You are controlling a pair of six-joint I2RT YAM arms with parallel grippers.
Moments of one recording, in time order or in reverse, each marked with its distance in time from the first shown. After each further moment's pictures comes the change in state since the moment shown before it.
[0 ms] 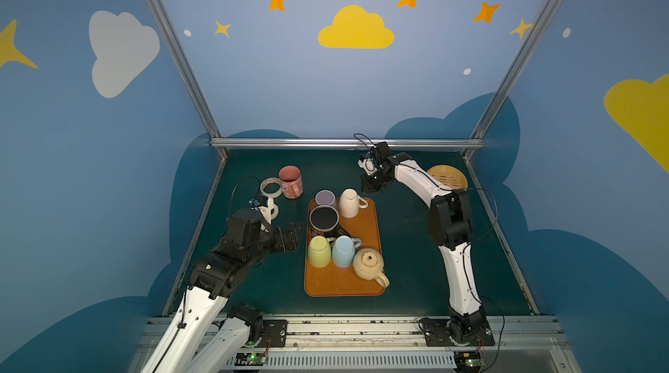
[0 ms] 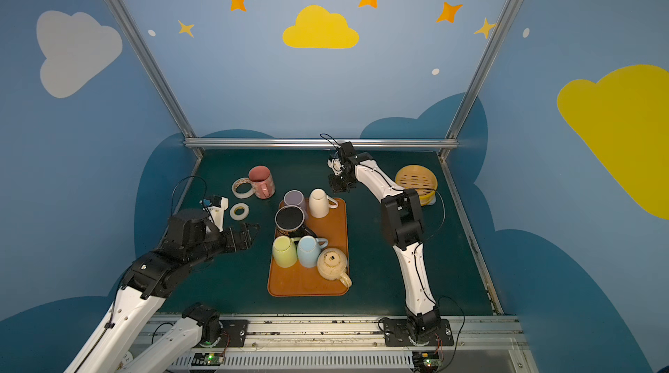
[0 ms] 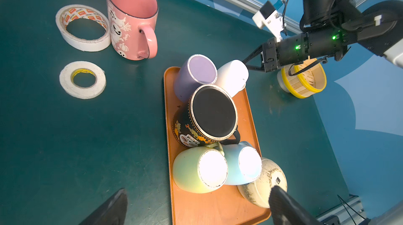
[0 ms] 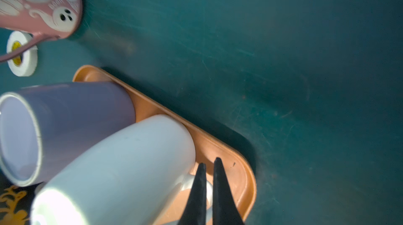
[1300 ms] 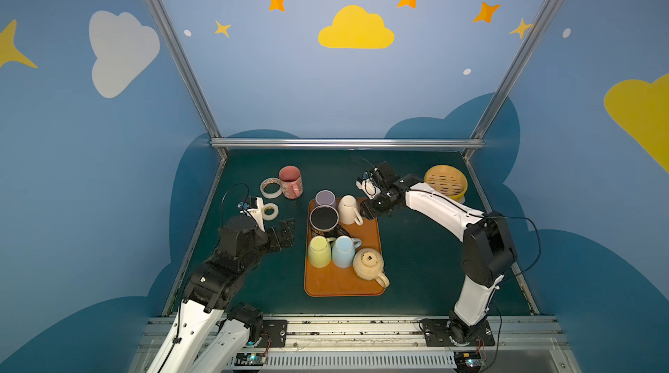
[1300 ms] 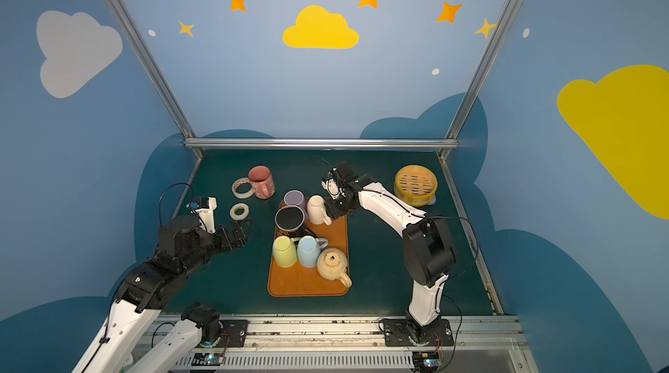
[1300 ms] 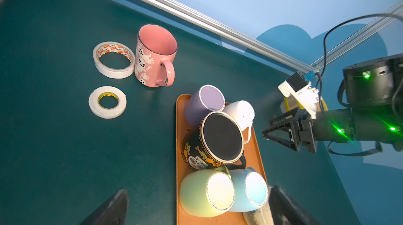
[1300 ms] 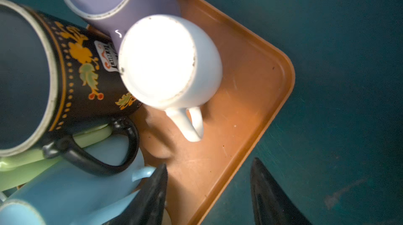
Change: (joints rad) left arm -0.001 -0.069 -0.042 0.076 -0.121 -0.032; right arm 0.164 -0.472 -0.564 0.120 0.155 -0.087
